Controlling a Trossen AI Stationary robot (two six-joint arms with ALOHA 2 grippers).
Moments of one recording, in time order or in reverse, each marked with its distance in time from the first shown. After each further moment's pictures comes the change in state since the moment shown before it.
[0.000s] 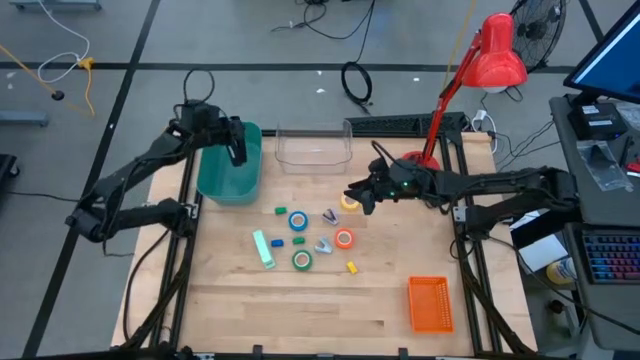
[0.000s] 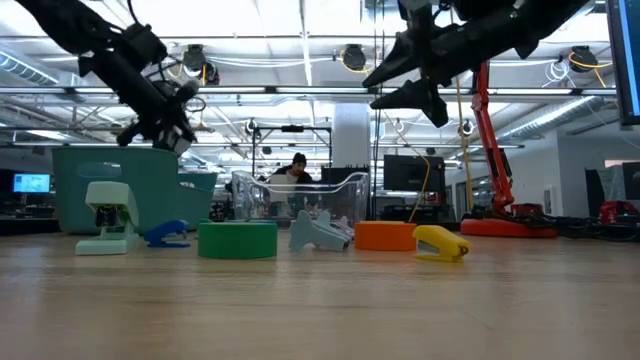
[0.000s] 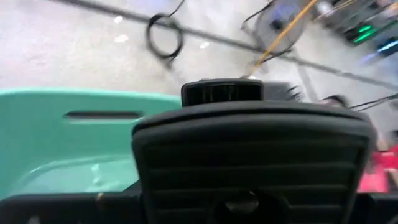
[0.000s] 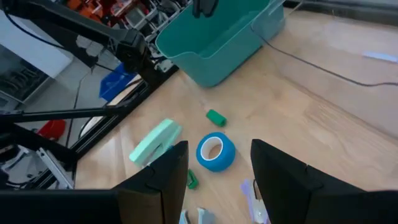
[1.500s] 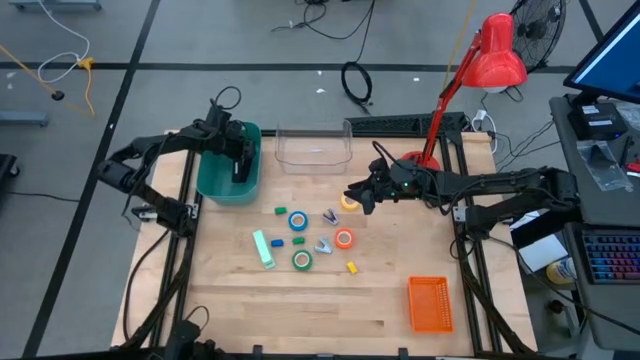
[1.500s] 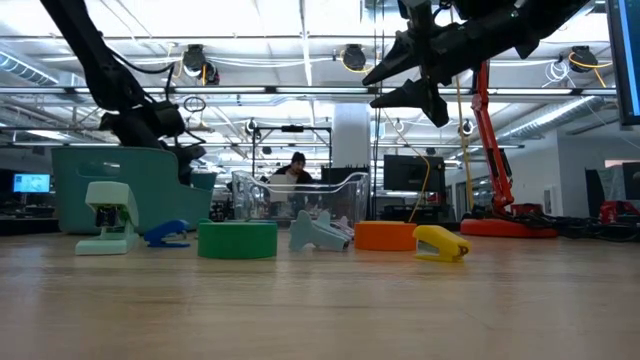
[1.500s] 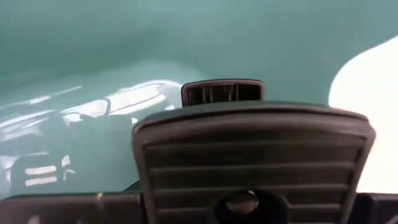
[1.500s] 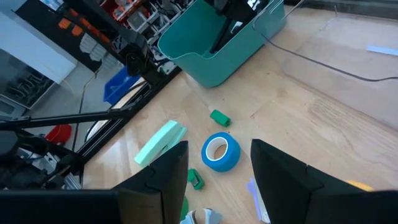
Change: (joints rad) left arm 0.071 0.451 0.001 0.027 0.233 0.297; right arm 0.001 -0.001 -0.002 0.006 0.002 0.036
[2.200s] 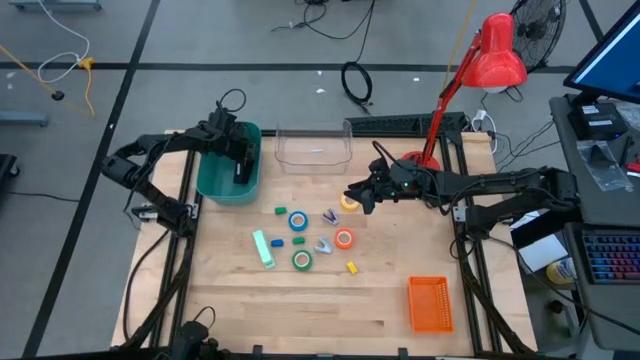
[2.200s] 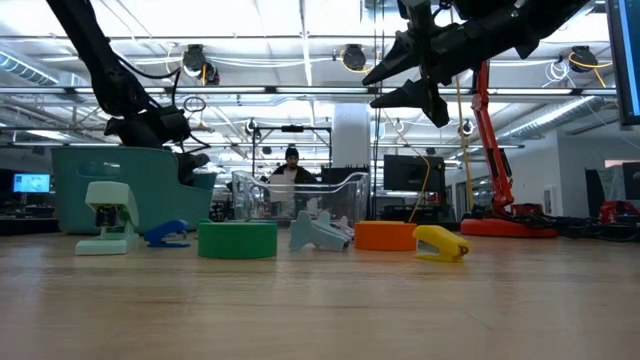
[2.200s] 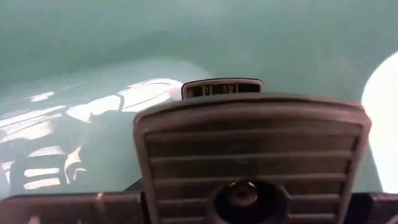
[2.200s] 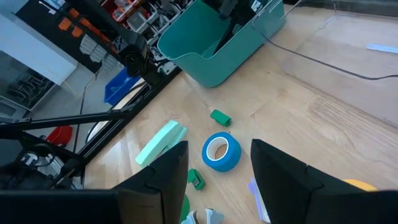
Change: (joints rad) left arm -0.040 0.047 0.000 0.035 -0.061 -0.012; right arm 0.000 0.000 0.000 0.000 0.000 0.010
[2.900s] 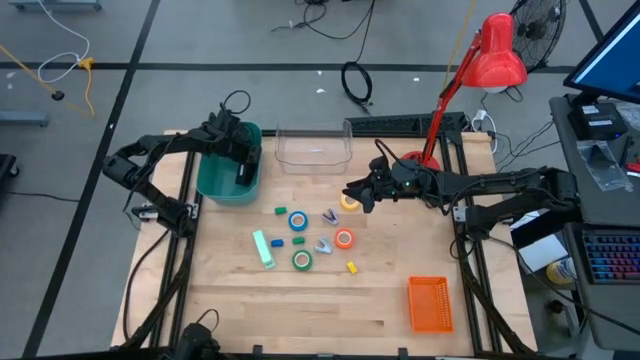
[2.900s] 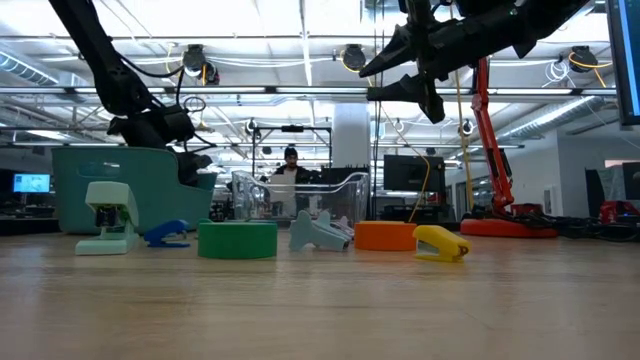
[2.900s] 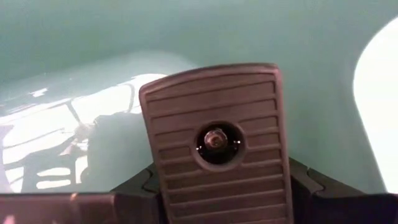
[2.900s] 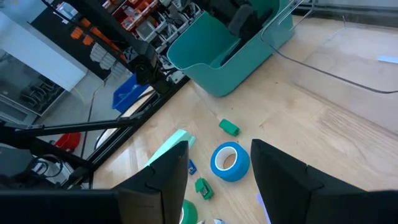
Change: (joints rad) left arm -0.036 0.000 0.000 -0.009 -0.025 0.038; right arm 0.000 0.000 0.001 0.045 -0.003 0.000
